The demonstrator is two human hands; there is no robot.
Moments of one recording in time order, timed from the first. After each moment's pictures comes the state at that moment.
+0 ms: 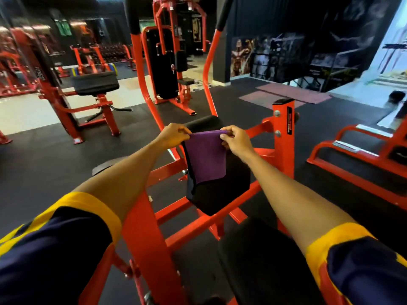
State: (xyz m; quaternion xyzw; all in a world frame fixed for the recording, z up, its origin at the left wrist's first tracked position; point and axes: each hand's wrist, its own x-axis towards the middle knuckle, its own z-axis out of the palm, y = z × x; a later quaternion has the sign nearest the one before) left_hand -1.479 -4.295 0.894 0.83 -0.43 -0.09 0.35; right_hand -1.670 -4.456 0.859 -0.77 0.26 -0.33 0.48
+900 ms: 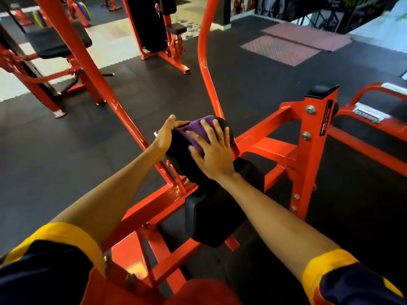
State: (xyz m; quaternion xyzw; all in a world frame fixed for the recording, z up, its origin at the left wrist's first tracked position) left_hand -1.344 -4.433 0.837 0.70 -0.23 -0.39 0.55; right_hand -1.507 -4.516 0.791 -0.90 0.20 -0.38 0.09
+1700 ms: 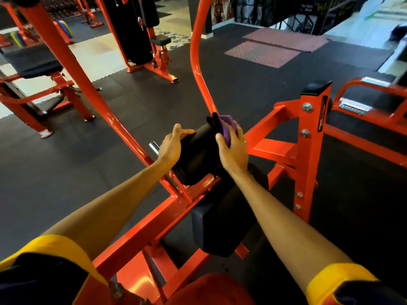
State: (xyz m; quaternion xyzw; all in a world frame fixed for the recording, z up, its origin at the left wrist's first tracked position) left_hand -1.355 -4.435 0.836 0.77 -0.34 -0.25 0.48; right_hand -1.511 -4.542 0.801 -0.74 0.39 -0.42 0.34
